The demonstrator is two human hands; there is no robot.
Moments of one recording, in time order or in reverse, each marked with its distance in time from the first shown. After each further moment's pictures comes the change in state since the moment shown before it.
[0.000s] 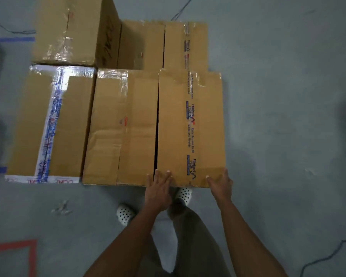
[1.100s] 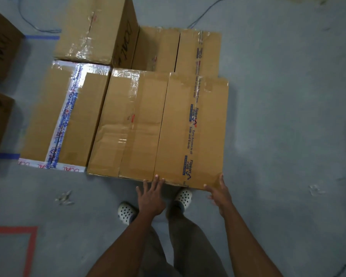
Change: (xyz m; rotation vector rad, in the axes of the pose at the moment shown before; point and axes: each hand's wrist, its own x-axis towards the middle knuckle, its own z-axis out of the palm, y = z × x) left_hand -0.030 0.001 0.026 -0.284 -0.067 -0.264; right_hand -0.001 0.024 -0.014 0.095 -0.272 0.028
